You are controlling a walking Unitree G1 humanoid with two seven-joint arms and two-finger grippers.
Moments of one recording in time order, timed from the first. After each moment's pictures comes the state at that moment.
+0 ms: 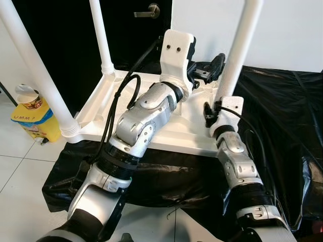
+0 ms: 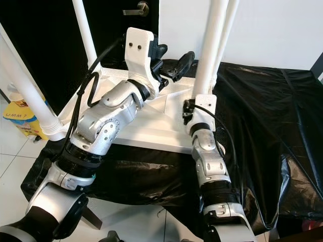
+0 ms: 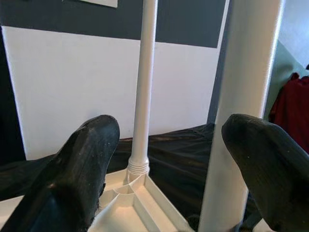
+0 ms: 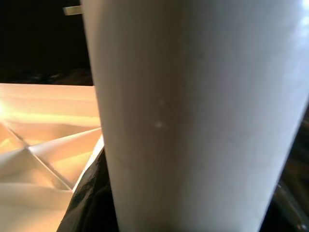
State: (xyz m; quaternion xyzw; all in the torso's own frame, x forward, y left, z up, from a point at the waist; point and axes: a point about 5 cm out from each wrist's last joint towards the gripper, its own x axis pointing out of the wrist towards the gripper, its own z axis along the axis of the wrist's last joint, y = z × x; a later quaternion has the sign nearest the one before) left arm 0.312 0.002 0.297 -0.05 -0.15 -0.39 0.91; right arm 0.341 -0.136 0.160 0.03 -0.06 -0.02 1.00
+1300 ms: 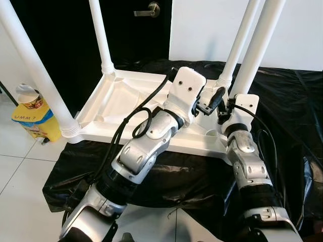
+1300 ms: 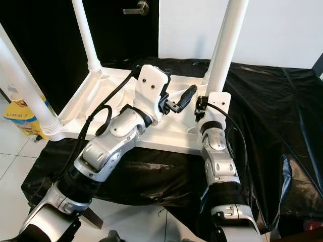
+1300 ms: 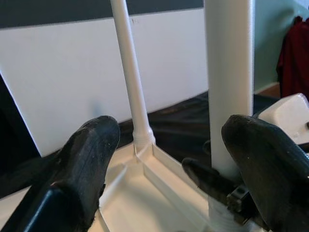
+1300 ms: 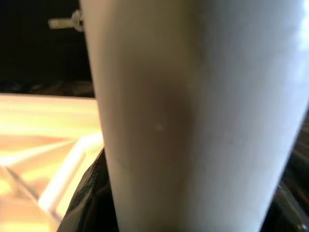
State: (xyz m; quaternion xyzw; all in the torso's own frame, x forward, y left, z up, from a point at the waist) left arm 0.285 -0.002 0.244 0.06 -0.15 -0.39 0.90; right arm 0.328 -0.160 0.162 0.00 -0.09 -0.06 0.99
